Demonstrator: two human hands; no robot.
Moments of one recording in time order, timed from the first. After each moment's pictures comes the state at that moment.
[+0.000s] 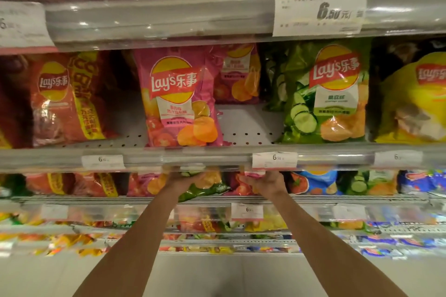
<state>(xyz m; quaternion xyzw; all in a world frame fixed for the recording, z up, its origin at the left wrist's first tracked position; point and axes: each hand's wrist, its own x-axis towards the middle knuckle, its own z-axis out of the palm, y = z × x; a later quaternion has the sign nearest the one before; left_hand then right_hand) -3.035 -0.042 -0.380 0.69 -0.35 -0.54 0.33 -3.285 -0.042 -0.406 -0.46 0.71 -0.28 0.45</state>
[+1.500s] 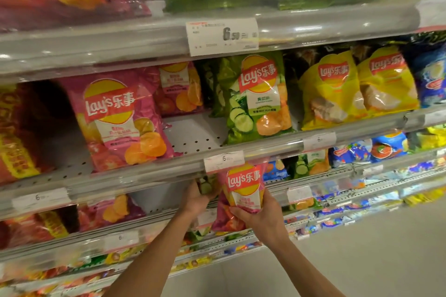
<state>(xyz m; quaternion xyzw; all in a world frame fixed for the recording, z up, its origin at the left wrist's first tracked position) -3.156 -0.035 -0.416 0.57 -0.55 -0.54 0.29 -3.326 0.088 -0.385 -0.46 0.72 -0.41 0.32</state>
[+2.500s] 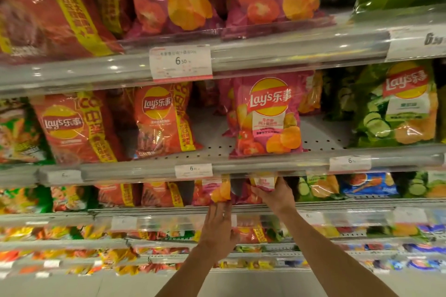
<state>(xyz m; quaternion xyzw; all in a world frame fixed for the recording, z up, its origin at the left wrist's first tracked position) -2.930 0.042 -0.437 0.62 -0.78 -0.13 0.00 -3.132 -0.022 -0.409 -0.52 0.75 -0.28 0.31</state>
